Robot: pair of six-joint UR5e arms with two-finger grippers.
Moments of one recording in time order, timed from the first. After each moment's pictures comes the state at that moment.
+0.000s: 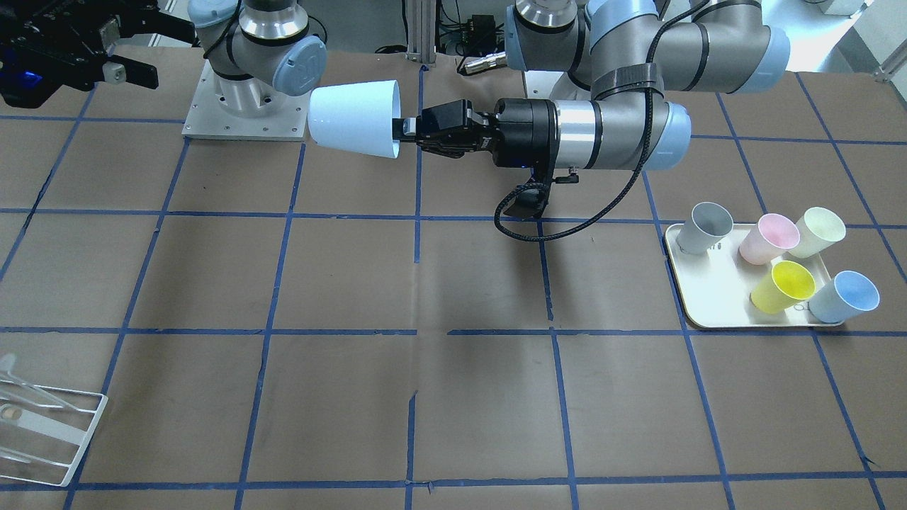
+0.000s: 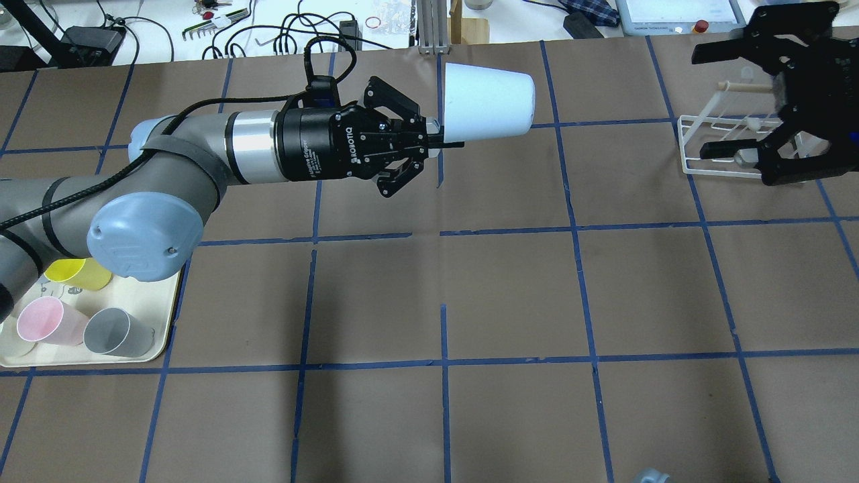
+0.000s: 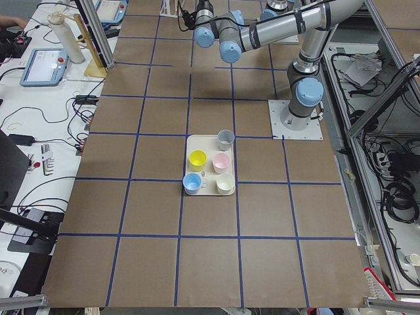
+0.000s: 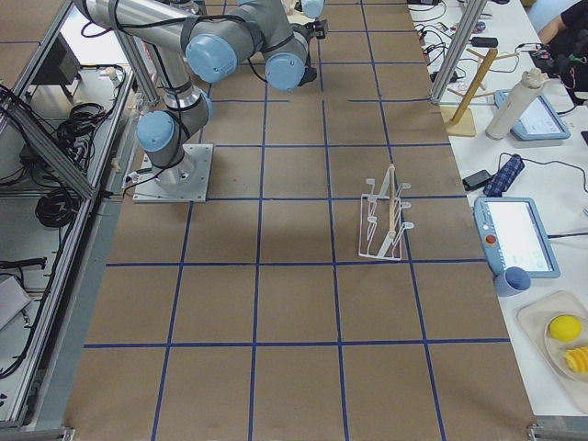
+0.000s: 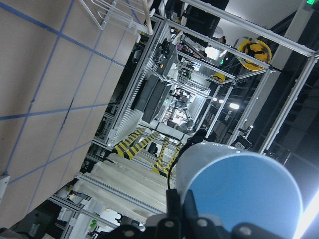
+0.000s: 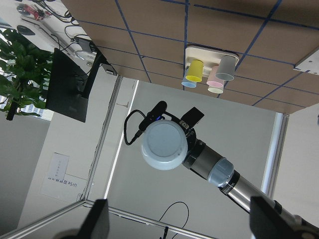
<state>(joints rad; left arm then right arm) -1.57 -1.63 -1.96 -1.50 -0.01 -0.09 1.00 -1.64 1.58 -0.45 -0.53 0.29</state>
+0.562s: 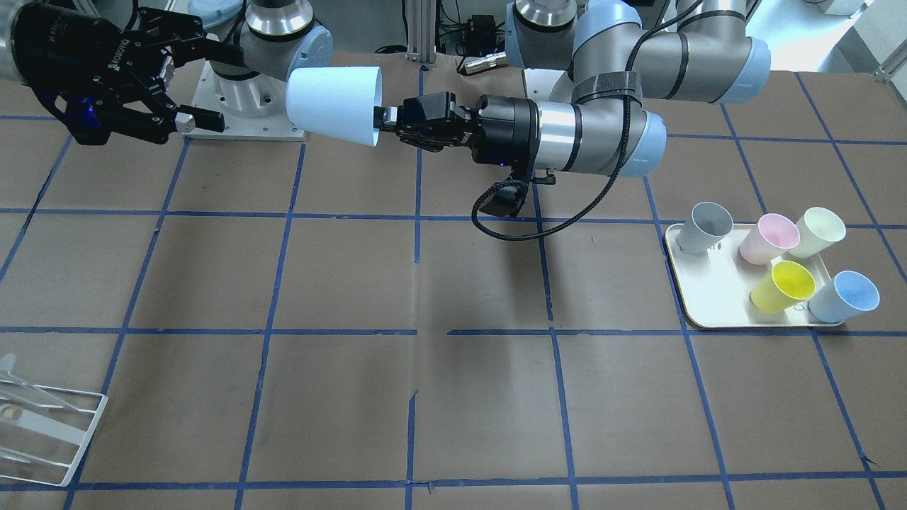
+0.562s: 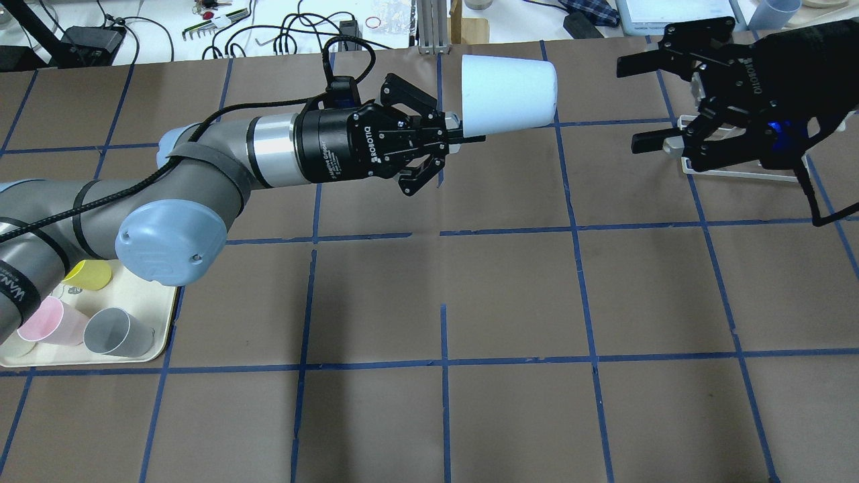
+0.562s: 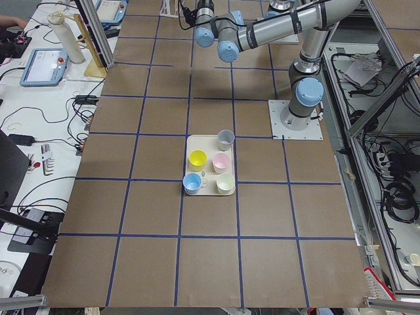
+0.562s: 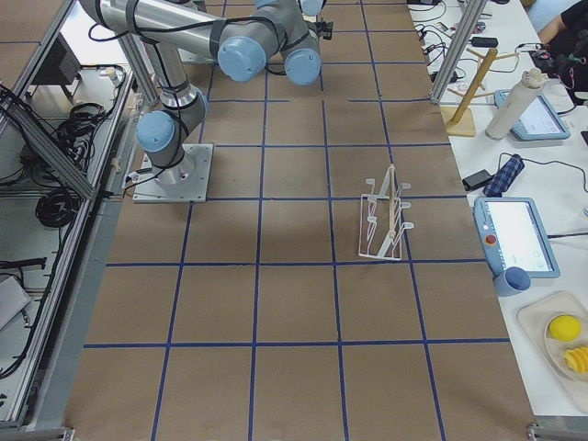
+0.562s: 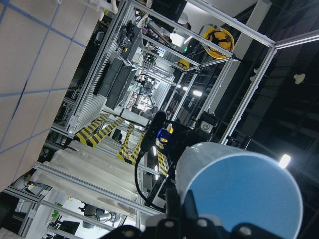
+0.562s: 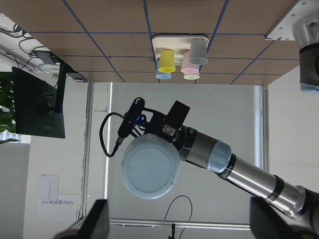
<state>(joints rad) -1.62 -1.65 -1.96 -1.48 -0.11 -0.09 1.16 -1.57 1.58 -0.58 -0.47 0.57</state>
